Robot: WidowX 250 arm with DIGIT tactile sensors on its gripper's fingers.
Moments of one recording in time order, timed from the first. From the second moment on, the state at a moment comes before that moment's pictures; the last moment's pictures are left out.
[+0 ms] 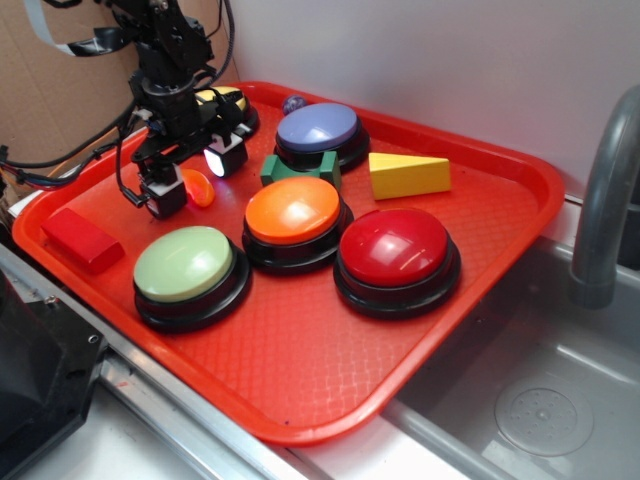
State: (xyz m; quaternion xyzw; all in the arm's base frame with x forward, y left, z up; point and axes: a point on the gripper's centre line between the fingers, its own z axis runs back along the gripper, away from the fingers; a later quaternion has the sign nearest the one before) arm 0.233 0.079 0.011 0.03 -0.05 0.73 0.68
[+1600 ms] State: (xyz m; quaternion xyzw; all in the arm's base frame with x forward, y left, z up) arm 0.231 0.069 0.089 0.03 -0.01 0.50 0.86
